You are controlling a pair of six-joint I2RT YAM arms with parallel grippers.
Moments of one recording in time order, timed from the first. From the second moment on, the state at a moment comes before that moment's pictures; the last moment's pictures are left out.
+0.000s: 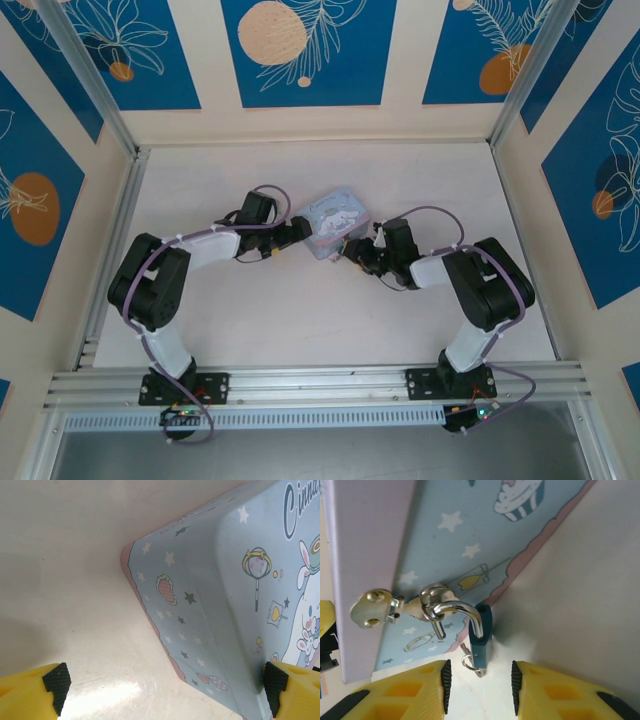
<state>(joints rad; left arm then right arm) -0.46 1.78 1.01 -0.12 0.30 -0.78 0.40 1.71 0.59 0.44 -0.46 0.95</state>
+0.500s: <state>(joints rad) -0.46 1.78 1.02 -0.13 0.30 -0.78 0.45 1.73 0.61 0.42 -0.34 1.00</state>
